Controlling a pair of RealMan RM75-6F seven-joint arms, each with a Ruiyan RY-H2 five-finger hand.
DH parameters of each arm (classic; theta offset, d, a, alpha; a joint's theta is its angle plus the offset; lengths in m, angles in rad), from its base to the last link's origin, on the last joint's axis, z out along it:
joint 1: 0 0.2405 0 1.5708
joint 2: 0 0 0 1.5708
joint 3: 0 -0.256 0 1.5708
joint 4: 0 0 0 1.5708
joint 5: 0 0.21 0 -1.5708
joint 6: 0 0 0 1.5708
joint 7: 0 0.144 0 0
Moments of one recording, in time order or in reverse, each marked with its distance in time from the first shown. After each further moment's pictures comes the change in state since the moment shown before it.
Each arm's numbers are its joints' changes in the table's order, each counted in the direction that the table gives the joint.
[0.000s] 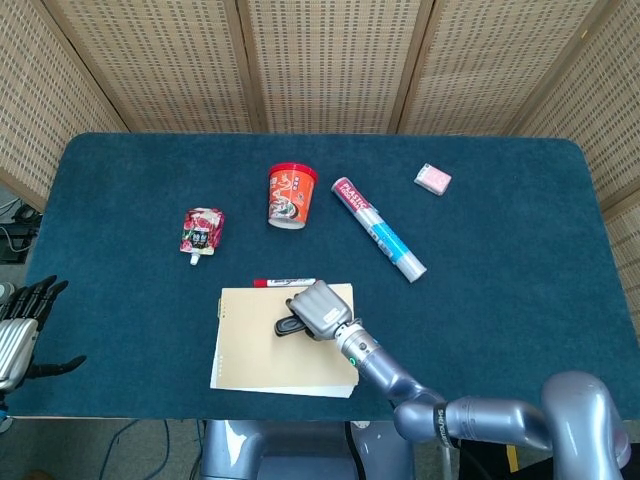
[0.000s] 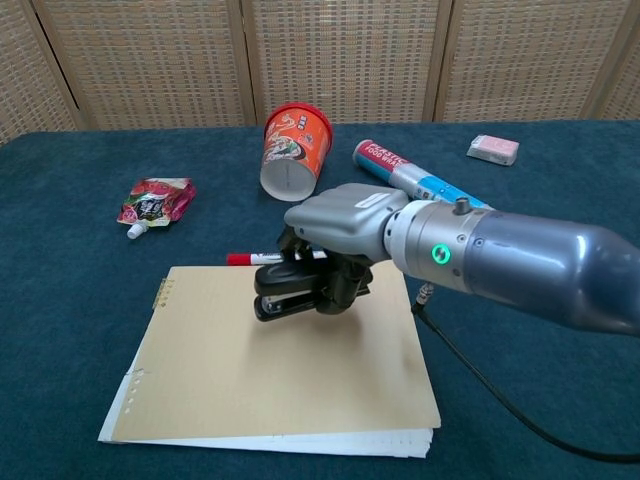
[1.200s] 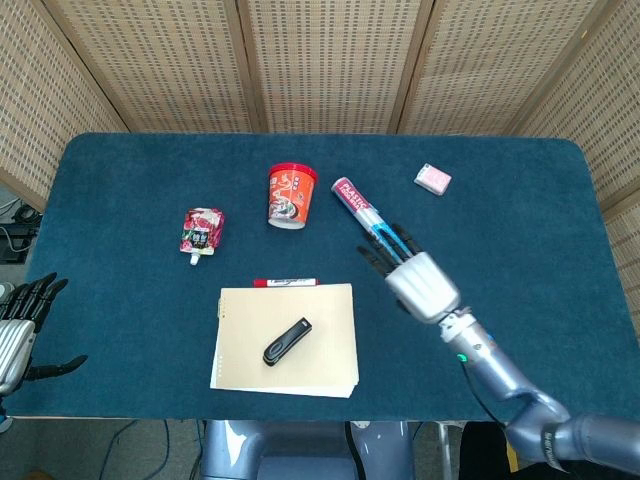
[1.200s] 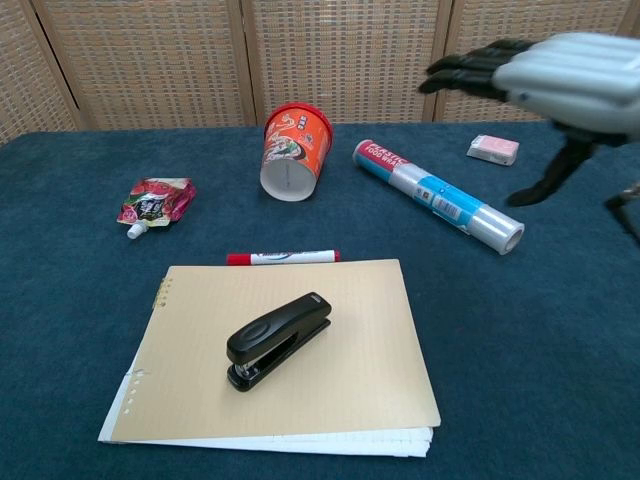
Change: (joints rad) left arm 0.020 0.011 -0.013 0.028 0.093 0.092 -0.070; right arm -0.226 -0.477 0.238 -0.098 -0.505 0.480 0.405
